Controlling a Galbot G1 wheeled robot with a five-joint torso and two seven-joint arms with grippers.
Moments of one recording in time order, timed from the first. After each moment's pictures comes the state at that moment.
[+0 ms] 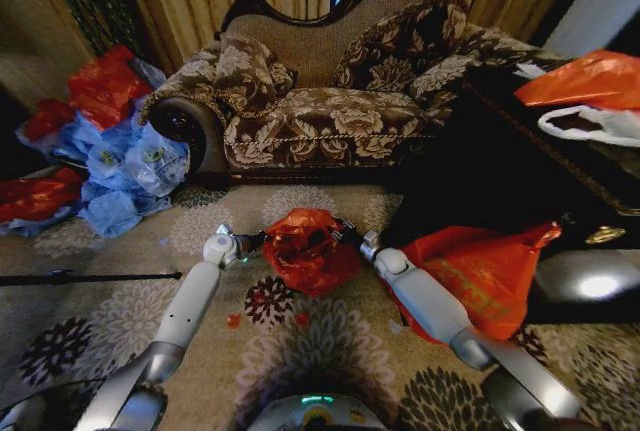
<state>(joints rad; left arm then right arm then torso) 0.63 -1.16 -0.29 -1.25 -1.61 0.58 -0.50 -0.44 1.22 -0.19 0.99 0.39 0.17 -0.28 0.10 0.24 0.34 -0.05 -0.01</state>
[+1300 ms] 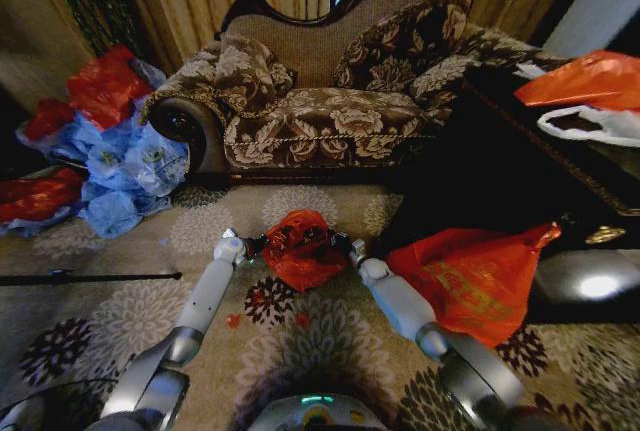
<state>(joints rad) 0.58 -1.24 -0.27 -1.05 -1.45 0.54 -0.41 -0.48 1.37 -0.15 0.74 0.35 0.23 -0.24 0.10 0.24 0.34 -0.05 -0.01</state>
